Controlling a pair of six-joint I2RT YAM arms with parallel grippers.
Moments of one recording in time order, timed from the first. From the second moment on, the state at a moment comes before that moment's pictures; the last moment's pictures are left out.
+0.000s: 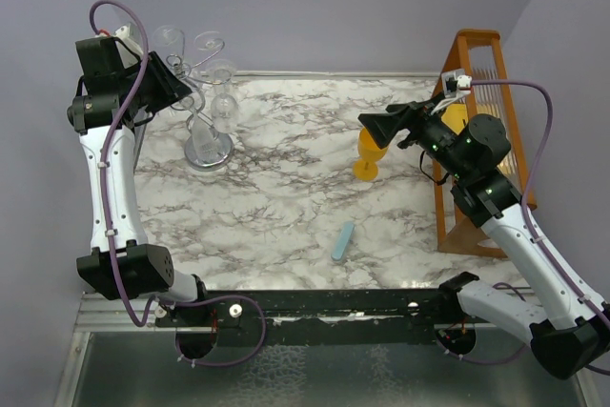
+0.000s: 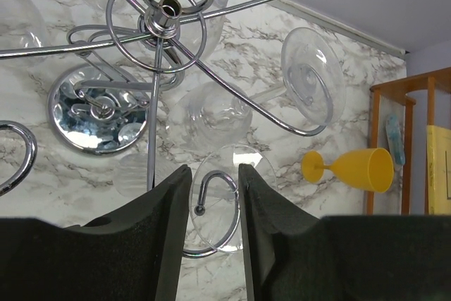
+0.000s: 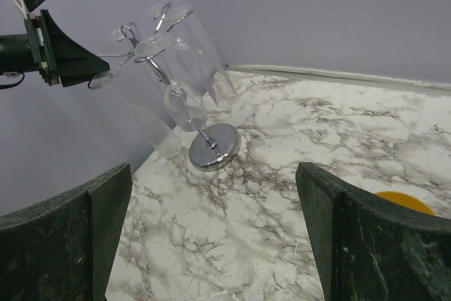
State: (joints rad) left arm 0.23 1.44 1.77 -0.88 0.46 -0.36; right arm 0.45 0.98 1.02 0.06 -0.23 0.45
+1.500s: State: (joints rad) left arm 0.26 1.40 1.70 -0.76 0.53 -0.59; right arm 0.45 0.98 1.02 0.06 -0.23 0.45
